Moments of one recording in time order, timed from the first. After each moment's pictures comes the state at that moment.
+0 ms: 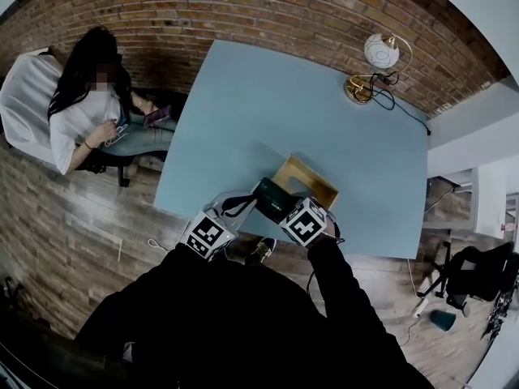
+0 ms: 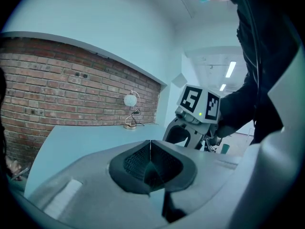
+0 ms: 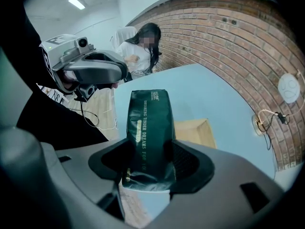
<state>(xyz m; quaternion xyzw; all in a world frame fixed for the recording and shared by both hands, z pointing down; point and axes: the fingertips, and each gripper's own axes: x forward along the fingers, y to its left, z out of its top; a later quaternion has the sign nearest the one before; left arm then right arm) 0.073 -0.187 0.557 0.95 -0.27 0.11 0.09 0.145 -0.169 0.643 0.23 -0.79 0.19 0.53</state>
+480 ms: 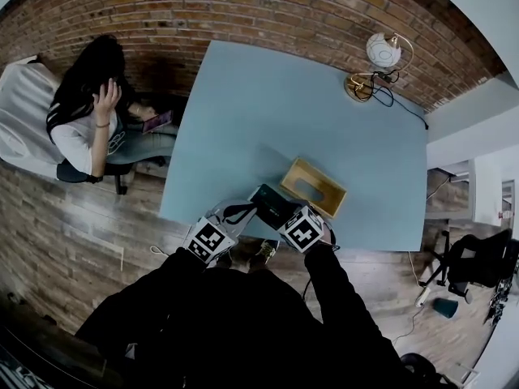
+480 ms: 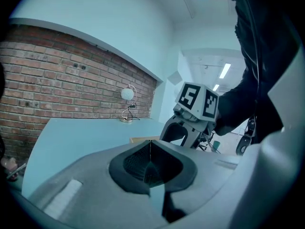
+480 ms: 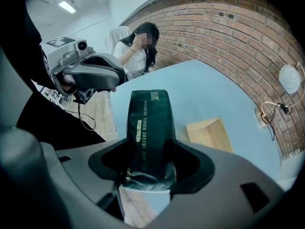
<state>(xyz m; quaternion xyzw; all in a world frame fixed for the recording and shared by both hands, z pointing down) 0.039 -0.183 0.589 0.96 -0.22 0.13 0.11 0.108 -0.164 0.668 0.26 -0.78 0.22 0.52</state>
